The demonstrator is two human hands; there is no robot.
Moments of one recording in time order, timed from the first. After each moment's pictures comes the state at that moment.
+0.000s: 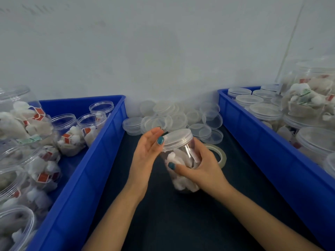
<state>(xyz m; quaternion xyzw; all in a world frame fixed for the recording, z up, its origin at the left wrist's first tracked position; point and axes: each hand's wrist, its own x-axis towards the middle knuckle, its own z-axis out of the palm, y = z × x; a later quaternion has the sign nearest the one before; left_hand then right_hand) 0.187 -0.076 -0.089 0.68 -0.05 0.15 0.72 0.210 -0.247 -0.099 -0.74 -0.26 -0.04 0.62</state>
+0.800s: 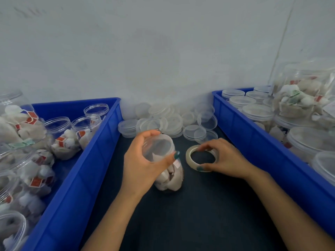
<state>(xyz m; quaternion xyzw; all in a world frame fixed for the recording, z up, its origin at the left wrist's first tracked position) 0.182 -0.080 -0.082 0.79 -0.08 0.30 0.53 0.280 -0.329 -0.101 -0.92 -0.26 -0.01 0.29</state>
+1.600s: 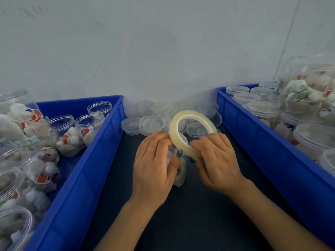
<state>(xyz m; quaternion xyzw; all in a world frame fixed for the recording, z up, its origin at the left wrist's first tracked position) 0.174 -0.098 -0.095 0.86 -0.15 0.45 0.21 0.232 -0.277 -0.100 -0.72 -0.43 -0.49 0.22</state>
